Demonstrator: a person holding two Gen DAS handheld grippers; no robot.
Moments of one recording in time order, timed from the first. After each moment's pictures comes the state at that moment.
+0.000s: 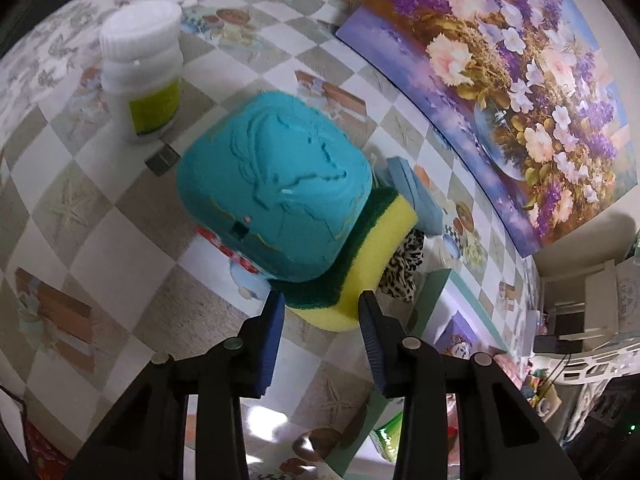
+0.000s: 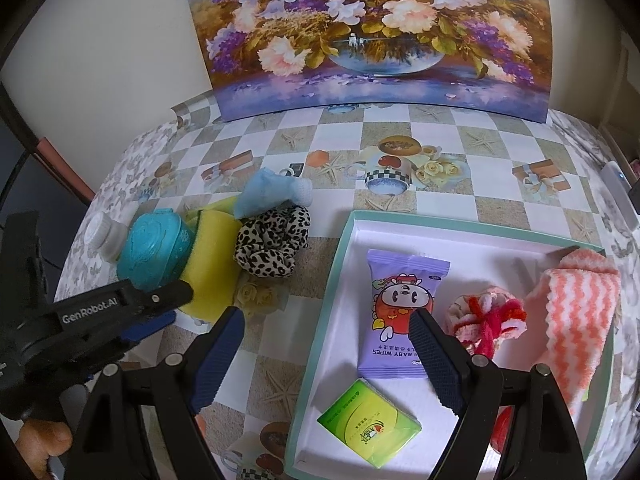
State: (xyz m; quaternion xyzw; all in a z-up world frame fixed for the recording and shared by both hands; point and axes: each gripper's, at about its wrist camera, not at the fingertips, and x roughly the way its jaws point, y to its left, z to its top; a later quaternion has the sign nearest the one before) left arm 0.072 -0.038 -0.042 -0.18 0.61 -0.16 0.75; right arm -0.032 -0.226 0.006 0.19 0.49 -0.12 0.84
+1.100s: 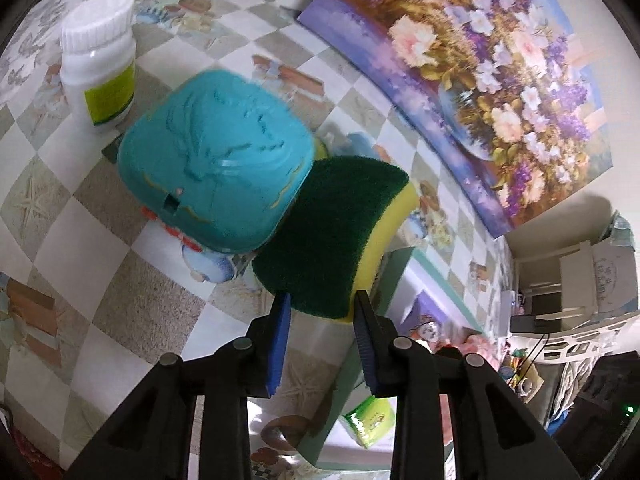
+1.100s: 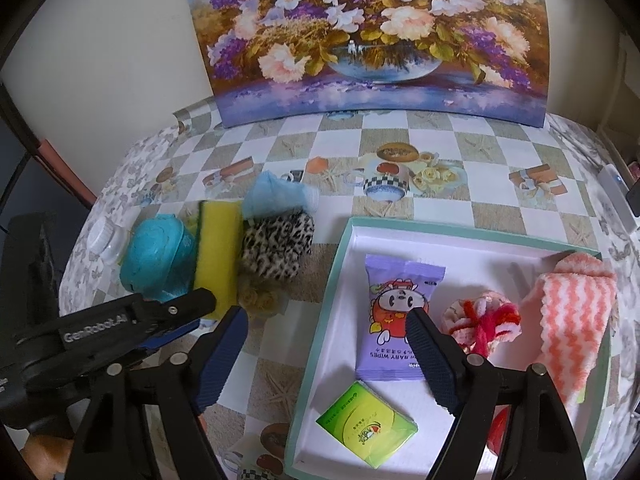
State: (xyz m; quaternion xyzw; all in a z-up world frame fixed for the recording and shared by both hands) left arm 0.065 -0.053 -0.032 -0.19 0.61 -0.22 0.74; right arm -0.034 -0.227 0.014 0.19 0.48 -0.13 0.85
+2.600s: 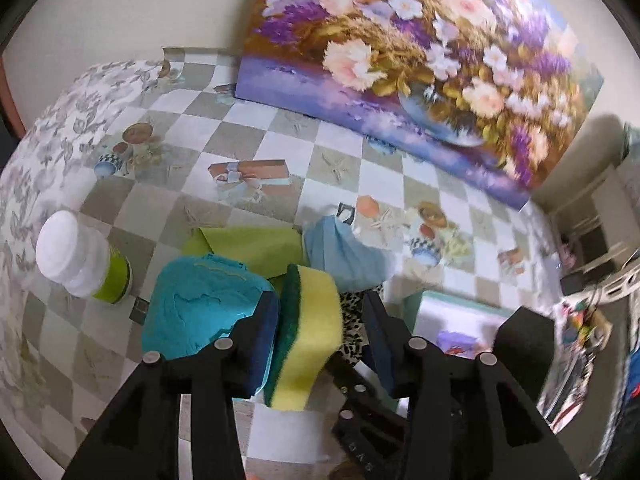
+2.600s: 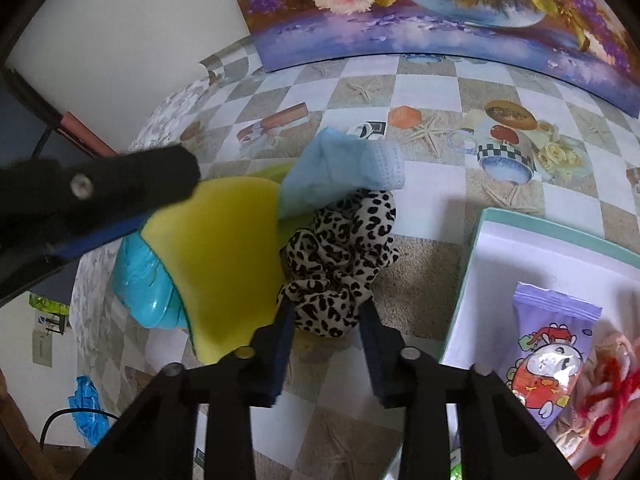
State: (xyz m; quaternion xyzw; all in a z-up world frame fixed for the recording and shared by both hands) left arm 0.112 -0.099 0.016 0.01 0.56 -0.24 0.79; right arm 0.046 -0.203 -0.055 0.22 0.53 -0.03 0.82
